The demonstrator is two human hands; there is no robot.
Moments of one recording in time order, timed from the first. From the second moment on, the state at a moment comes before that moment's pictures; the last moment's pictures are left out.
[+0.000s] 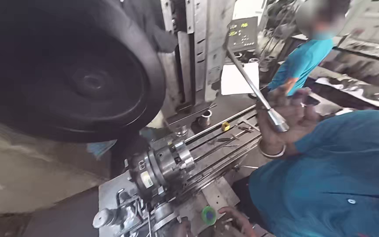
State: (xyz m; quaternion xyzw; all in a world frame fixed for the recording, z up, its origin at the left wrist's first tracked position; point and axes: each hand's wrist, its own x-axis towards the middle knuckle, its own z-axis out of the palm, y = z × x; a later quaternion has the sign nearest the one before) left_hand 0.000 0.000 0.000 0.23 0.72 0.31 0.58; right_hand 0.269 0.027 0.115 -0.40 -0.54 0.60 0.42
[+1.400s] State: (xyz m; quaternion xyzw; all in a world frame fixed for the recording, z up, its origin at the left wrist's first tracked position) left_hand 0.001 0.006 0.023 0.16 0.62 0.37 0.67; right_hand 0.255 0.024 0.103 -0.46 -0.53 0.62 0.37
